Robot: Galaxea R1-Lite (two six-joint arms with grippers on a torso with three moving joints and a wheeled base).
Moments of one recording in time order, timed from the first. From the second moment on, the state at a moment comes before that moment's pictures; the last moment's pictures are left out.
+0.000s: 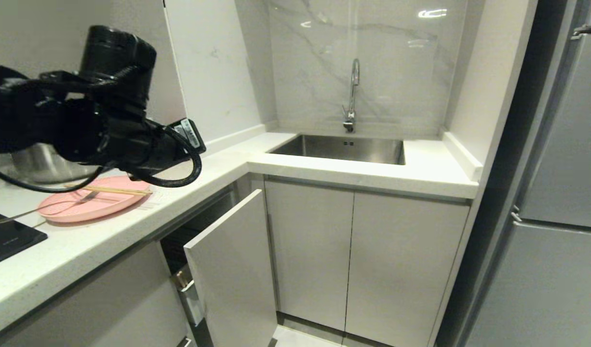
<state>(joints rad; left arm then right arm) -0.40 1.67 -1.49 0.39 0.44 -0.58 0.00 0.00 0.00 -0.08 0.00 0.02</state>
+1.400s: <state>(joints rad) -0.27 2.15 -1.63 0.29 0.44 -0.55 0.00 0.00 0.00 -0.08 0.00 0.02</state>
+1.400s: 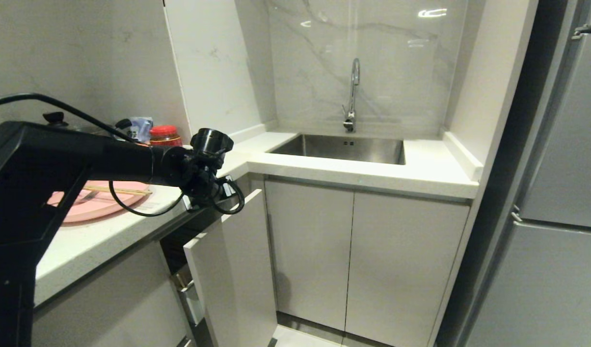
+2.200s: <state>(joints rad) -0.26 2.25 -1.65 0.29 0.44 -0.54 0.00 0.00 0.00 -0.08 0.00 0.02</state>
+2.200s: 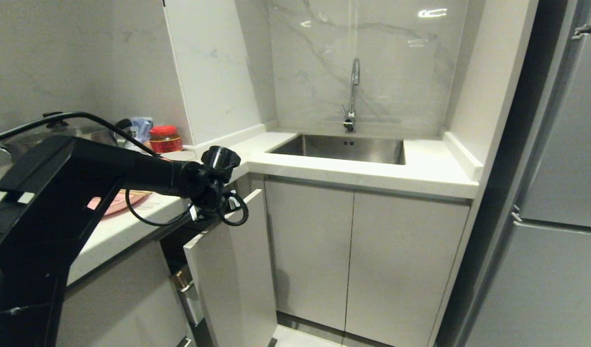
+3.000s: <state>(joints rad) -0.31 2.24 -1.63 0.38 0.32 -0.56 0.00 0.00 0.00 -0.08 0.00 0.02</state>
